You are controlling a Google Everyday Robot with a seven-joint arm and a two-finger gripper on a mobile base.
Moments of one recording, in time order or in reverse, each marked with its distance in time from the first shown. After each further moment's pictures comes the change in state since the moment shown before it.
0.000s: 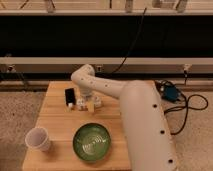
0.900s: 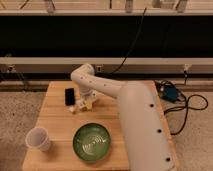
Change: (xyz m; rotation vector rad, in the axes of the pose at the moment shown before) arm -0.007 -0.009 -0.008 0.021 -0.022 -0.031
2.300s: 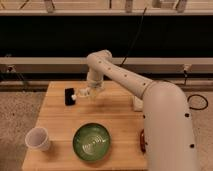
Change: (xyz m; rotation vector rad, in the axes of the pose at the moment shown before) arm 0.033 0.011 -0.108 0.077 -0.269 -0.049
